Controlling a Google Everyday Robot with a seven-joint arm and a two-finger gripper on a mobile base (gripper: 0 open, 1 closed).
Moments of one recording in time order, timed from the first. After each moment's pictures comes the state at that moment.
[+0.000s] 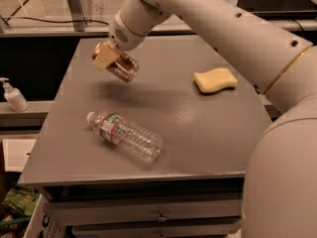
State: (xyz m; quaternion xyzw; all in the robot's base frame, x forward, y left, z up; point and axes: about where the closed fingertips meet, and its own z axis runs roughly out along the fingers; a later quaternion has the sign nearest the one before) arm 0.659 0.139 0.898 -0.53 0.77 0.21 0.28
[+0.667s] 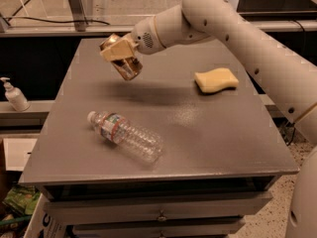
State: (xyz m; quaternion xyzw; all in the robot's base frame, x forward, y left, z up) arm 0.662 0.115 0.923 -0.47 0.70 0.37 0.39
